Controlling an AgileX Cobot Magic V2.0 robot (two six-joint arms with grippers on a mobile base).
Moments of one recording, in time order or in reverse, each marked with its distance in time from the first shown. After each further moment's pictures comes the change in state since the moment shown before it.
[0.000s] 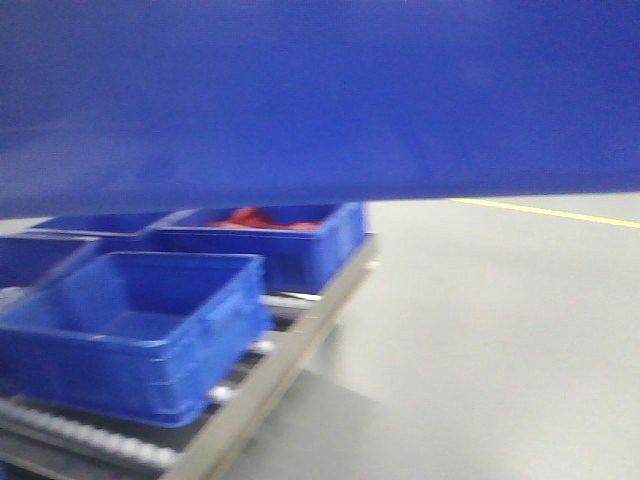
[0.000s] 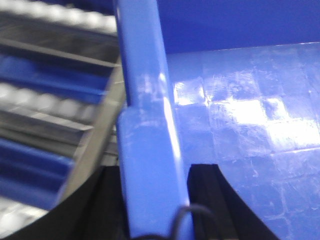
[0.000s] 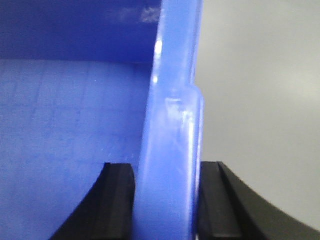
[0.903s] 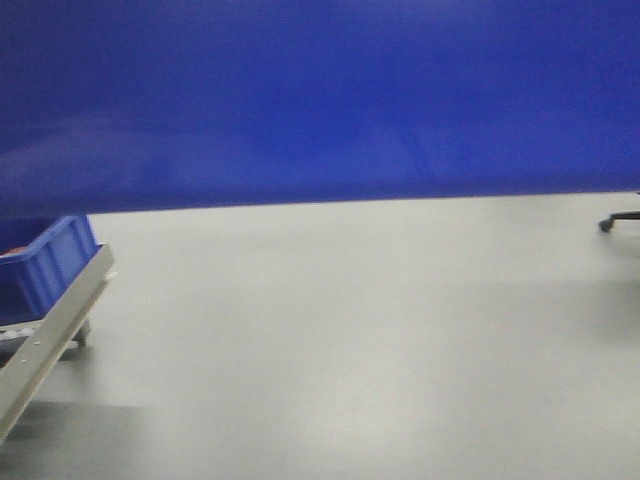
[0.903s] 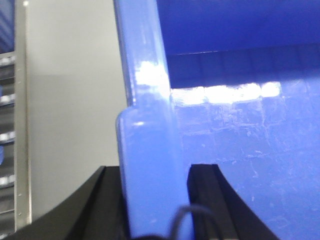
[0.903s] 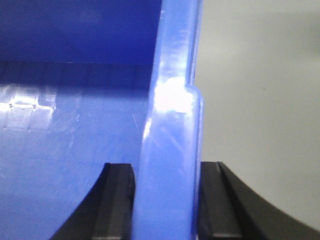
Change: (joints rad) left arm 0.000 0.000 0.000 0.000 0.000 0.000; right arm 0.000 0.000 0.000 -0.002 0.000 0.000
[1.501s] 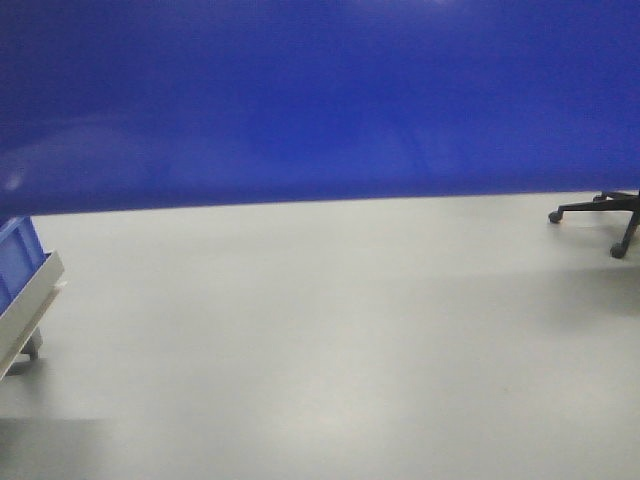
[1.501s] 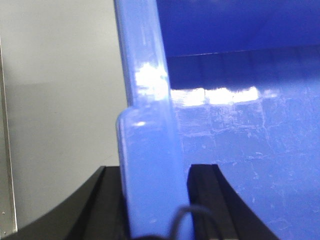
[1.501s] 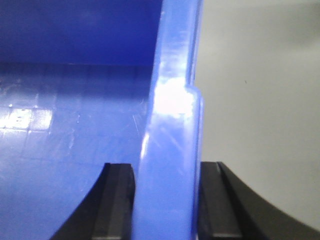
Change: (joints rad) left arm 0.000 0.000 0.000 0.000 0.000 0.000; right arm 0.000 0.000 0.000 0.000 0.000 0.000
